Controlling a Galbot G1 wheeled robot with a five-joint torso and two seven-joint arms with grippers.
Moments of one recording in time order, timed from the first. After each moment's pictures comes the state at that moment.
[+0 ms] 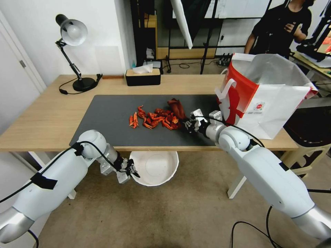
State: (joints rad) left arm 0.64 -0.86 0.08 -1.53 0.51 -0.77 1.26; right arm -0.63 0.98 -0.07 1.63 0.65 -0.53 -0.16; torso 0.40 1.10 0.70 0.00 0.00
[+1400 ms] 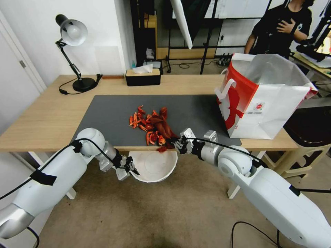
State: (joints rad) left arm 0.60 -0.86 0.09 -1.50 0.47 -0.76 1.26; right arm -0.81 0.90 -0.10 1.89 0.65 -0.53 -0.18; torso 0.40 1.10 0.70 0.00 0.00
